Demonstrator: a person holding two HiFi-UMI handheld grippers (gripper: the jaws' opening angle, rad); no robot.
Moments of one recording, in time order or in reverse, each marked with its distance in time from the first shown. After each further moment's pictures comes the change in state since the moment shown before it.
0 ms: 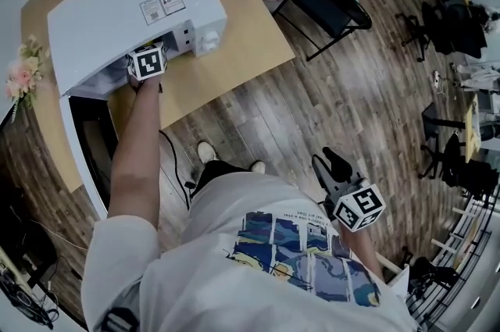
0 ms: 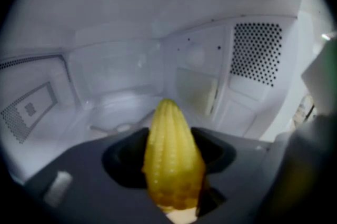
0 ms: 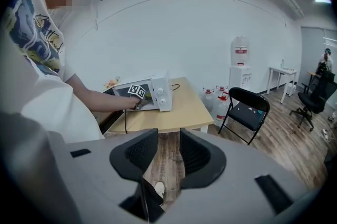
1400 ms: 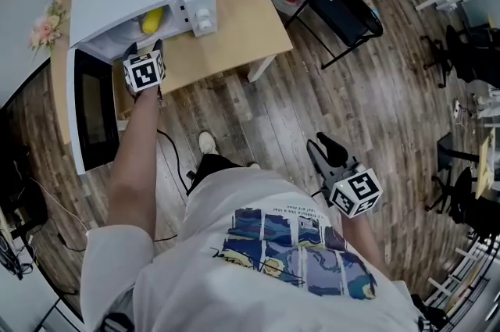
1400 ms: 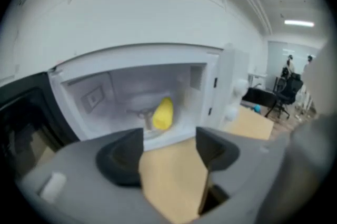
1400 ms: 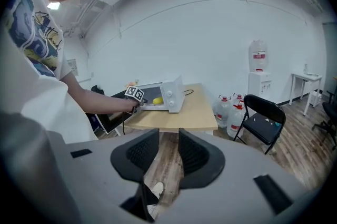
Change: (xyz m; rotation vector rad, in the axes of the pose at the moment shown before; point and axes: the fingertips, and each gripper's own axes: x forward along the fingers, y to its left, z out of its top) left arm -0.141 -0.032 -0.035 -0.068 -0.038 0.153; right arm -0.036 -0.056 -0.024 -0.122 -0.077 0.222
